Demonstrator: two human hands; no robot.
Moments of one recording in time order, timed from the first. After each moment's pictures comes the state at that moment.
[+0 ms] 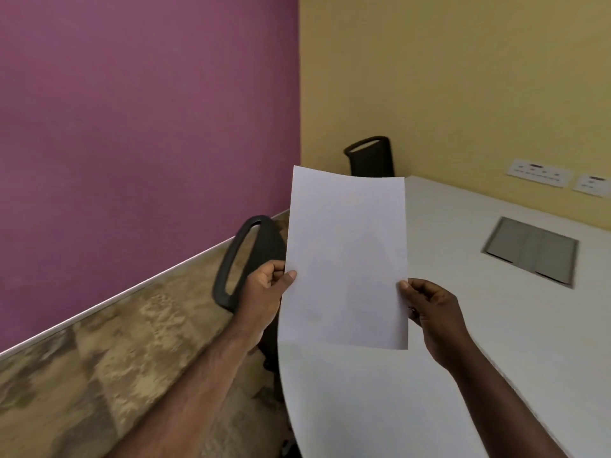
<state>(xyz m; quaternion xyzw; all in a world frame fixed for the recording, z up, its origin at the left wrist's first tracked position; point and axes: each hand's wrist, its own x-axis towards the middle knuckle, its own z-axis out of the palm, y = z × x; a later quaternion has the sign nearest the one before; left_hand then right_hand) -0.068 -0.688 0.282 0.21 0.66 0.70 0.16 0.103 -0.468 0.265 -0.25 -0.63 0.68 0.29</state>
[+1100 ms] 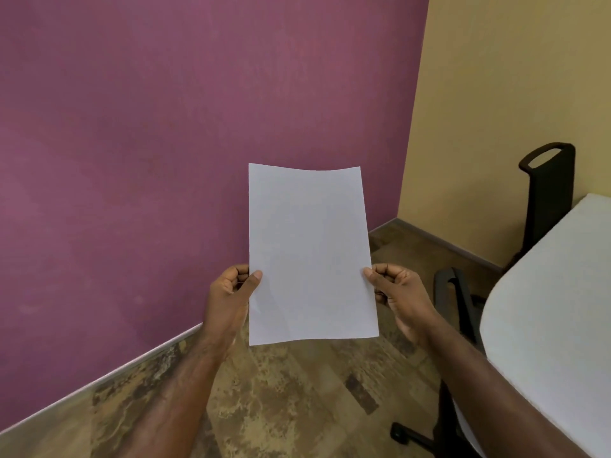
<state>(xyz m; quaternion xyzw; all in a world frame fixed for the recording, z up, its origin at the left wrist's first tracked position) -0.524 -0.991 0.278 0.10 0.71 0.70 0.01 -0.432 -0.722 0.258 -0.12 -0.65 0.73 0.15</state>
